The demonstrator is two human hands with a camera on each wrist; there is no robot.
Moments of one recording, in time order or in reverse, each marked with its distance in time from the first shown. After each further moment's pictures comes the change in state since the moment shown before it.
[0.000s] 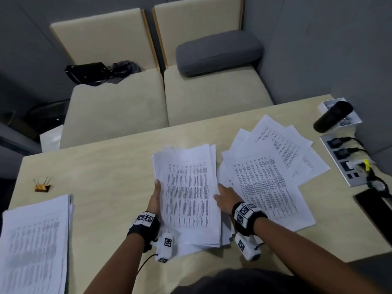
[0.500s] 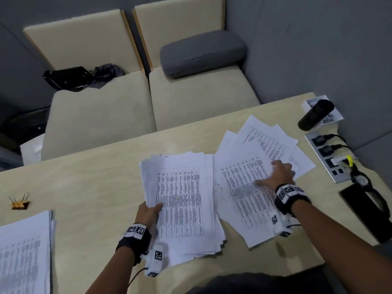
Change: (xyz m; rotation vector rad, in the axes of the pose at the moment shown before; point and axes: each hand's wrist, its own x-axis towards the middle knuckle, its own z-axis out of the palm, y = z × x) left_hand 0.029 -0.013 0.001 0.545 0.391 0.113; right_hand 0.005 0.126 -0.133 -0.009 0.512 0.409
